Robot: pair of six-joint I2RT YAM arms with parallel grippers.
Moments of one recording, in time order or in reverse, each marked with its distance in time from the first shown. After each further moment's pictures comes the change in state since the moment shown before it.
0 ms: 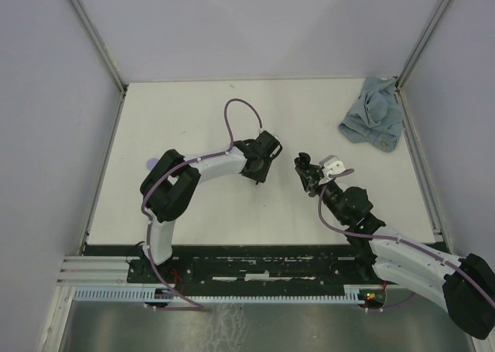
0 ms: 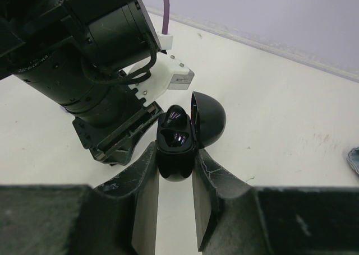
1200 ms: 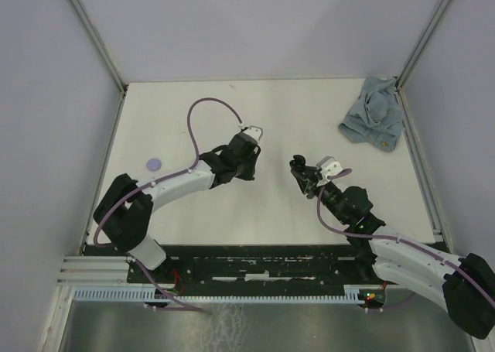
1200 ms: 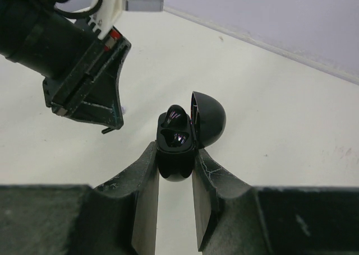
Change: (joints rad) left arm 0.013 -0.348 -0.280 0.189 0.014 0.000; right arm 0.000 0.000 0.002 -0.002 -0.093 0.005
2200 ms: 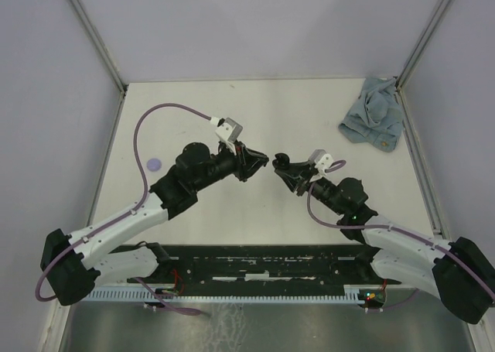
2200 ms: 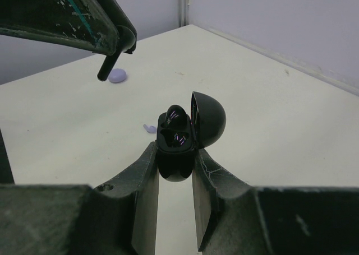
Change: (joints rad) left arm -0.037 -0.565 -0.253 0.459 0.326 0.023; right arm 0.000 0.134 0.096 0.100 -0.232 0.088
